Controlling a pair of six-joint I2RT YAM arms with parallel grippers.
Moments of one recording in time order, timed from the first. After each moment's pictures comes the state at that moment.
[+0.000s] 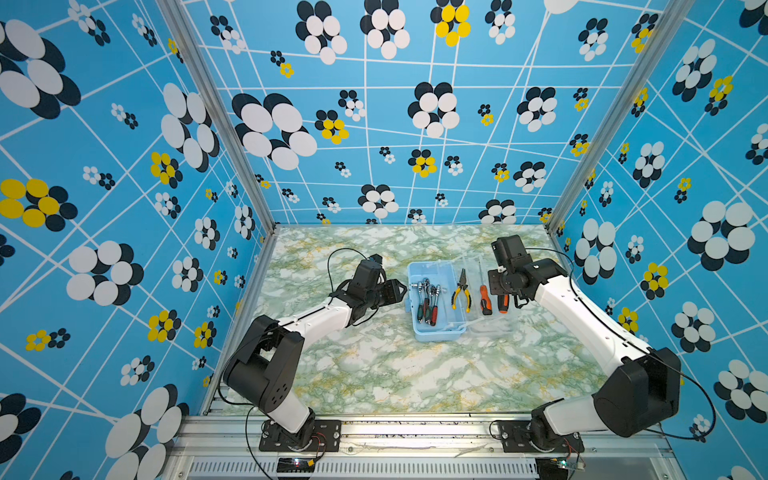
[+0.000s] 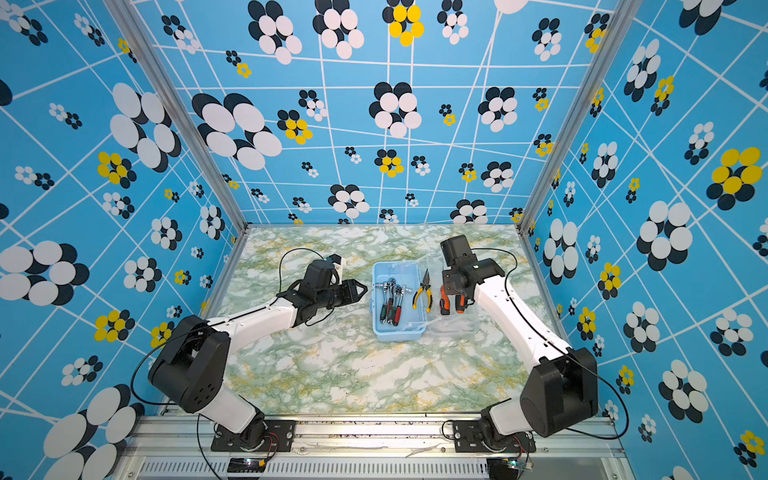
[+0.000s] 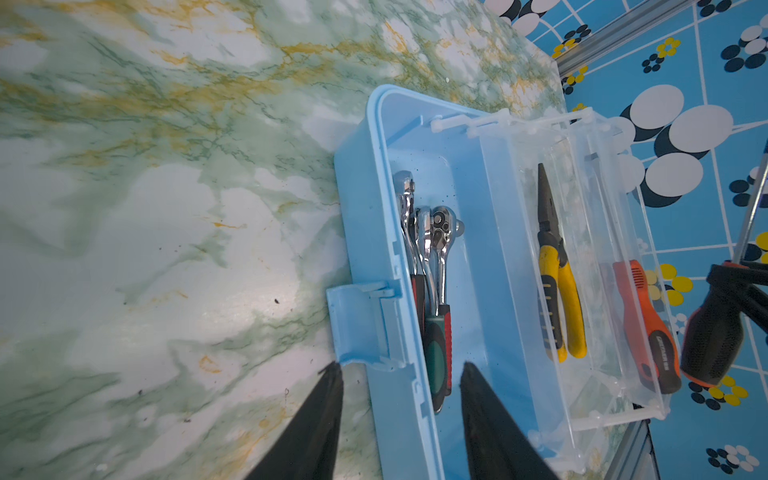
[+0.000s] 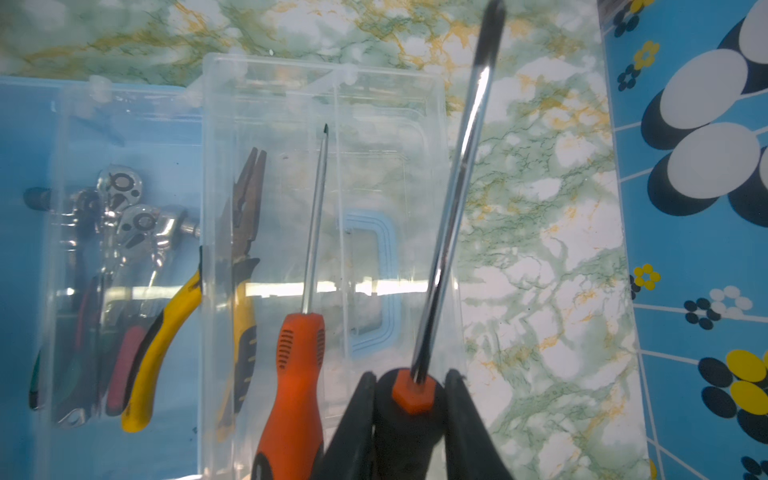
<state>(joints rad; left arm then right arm) -0.50 1.61 0.94 0.04 0.27 -0.69 0.34 1.47 1.27 -0.84 0.39 0.15</state>
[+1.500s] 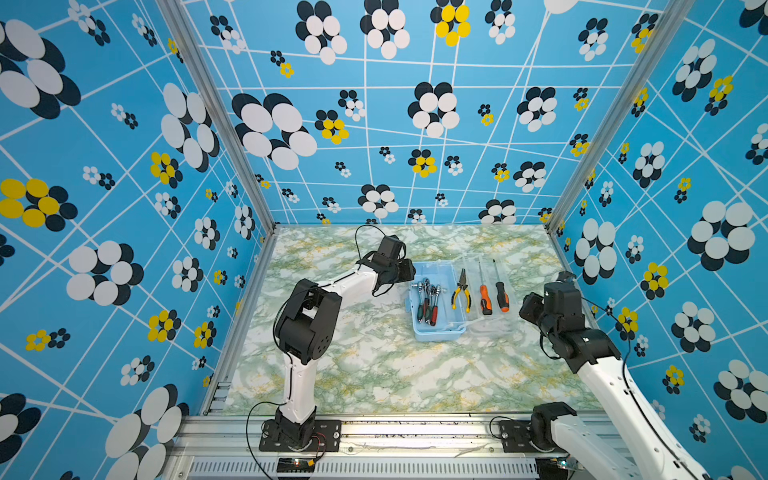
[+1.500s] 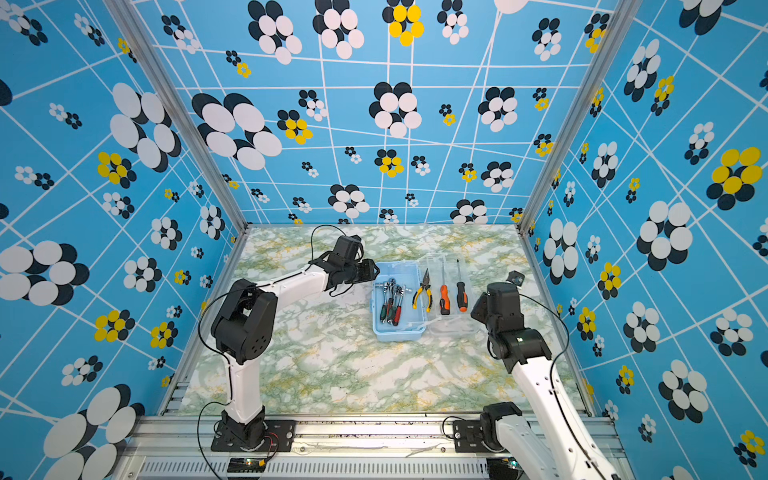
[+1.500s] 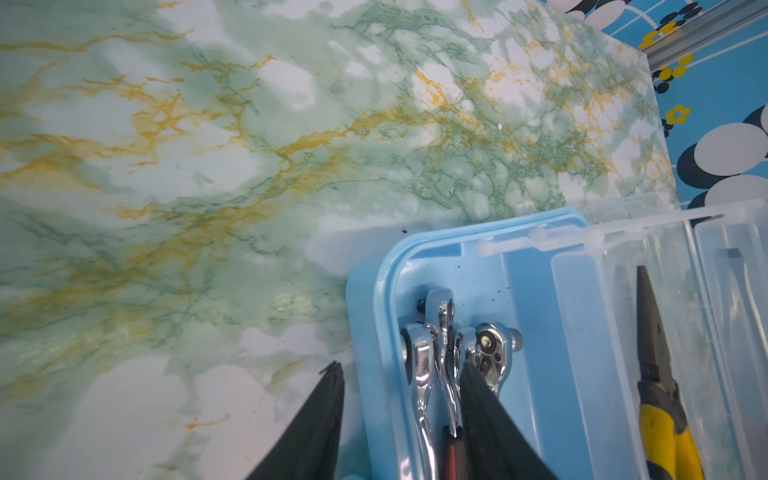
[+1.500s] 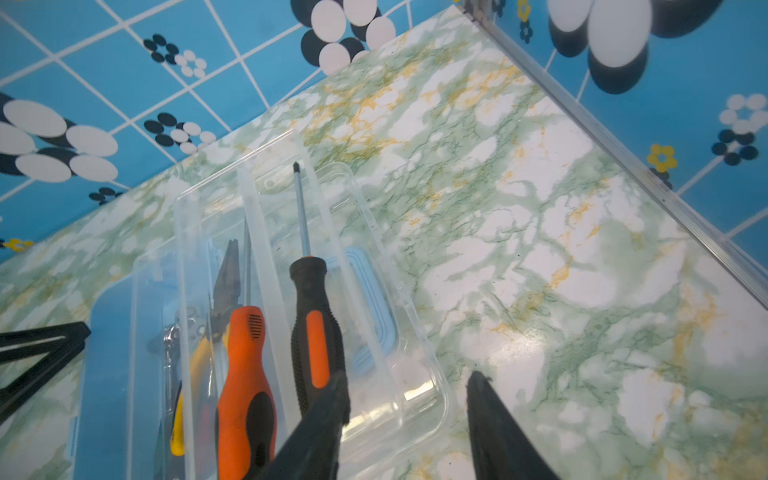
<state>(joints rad) -0.51 2.03 1.45 -0.20 0.18 -0.57 0.11 0.80 0.71 -0.57 0.28 0.53</state>
